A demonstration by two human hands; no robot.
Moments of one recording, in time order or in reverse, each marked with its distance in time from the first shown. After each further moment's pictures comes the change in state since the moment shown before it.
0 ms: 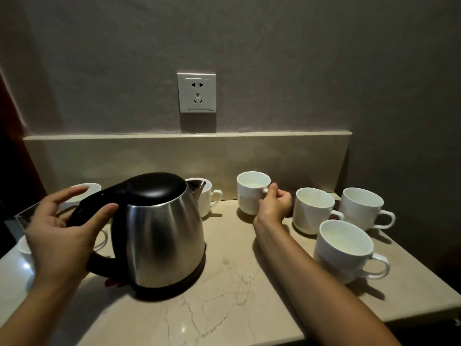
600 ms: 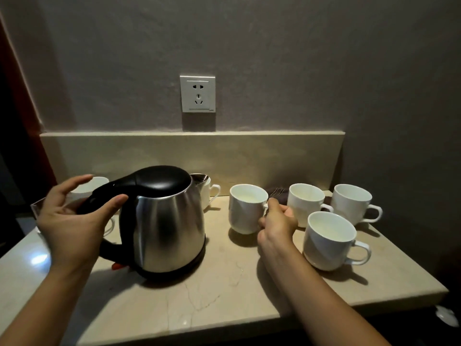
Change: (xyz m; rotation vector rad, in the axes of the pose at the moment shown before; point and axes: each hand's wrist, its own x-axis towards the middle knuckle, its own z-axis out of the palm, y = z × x) left_hand -0.012 0.025 0.002 0.031 0.063 0.053; right_hand -0.046 -0.025 -0.062 0.041 -0.080 0.211
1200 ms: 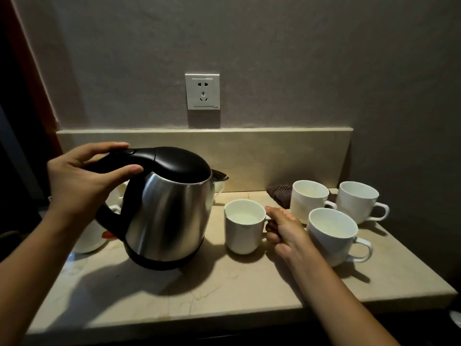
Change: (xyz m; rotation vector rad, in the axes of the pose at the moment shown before) left_hand 0.038 0.048 0.008 0.049 -0.293 0.158; right_hand 0.016 -0.007 -0.042 -0.159 -0.460 0.261
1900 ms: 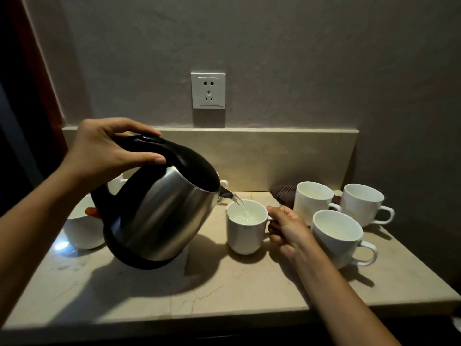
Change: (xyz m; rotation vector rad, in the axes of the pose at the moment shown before) left_hand 0.044 0.018 0.002 0.042 -0.384 0.094; right_hand -0.003 -0.005 -0.001 -0.131 -0.069 -0.045
